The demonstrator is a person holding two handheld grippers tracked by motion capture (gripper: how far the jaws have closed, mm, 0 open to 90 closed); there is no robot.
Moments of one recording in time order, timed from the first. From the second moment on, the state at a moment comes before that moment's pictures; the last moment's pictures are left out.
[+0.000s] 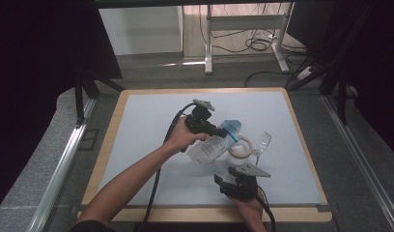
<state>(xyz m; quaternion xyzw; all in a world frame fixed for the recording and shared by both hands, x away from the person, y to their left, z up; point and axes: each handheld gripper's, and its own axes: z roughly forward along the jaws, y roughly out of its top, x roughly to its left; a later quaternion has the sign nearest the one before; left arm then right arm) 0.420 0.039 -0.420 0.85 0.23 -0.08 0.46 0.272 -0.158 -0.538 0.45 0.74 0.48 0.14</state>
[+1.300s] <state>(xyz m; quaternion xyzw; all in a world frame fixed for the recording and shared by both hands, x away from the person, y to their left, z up) 0.417 0.091 -0.423 0.82 0.28 -0.05 0.50 0.275 -0.162 -0.536 0.46 0.73 0.49 0.14</state>
